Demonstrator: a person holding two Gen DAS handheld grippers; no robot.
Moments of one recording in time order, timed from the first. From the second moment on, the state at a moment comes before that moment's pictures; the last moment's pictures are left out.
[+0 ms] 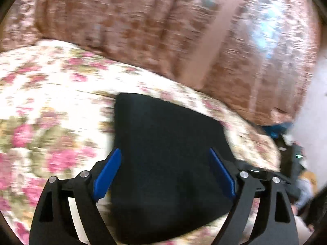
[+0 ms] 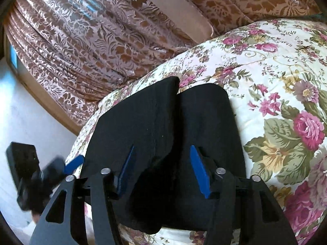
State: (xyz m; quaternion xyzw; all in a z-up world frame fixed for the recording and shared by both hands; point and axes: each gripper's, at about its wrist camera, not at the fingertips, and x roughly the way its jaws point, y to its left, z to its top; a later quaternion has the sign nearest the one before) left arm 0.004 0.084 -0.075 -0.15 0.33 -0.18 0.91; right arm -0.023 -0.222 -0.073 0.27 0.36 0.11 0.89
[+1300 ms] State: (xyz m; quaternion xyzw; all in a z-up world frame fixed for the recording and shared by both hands) left arm 0.001 -0.017 -0.104 0.08 0.35 -0.21 0.91; right arm -0.004 -0.253 -0.053 0.33 0.37 0.15 0.85
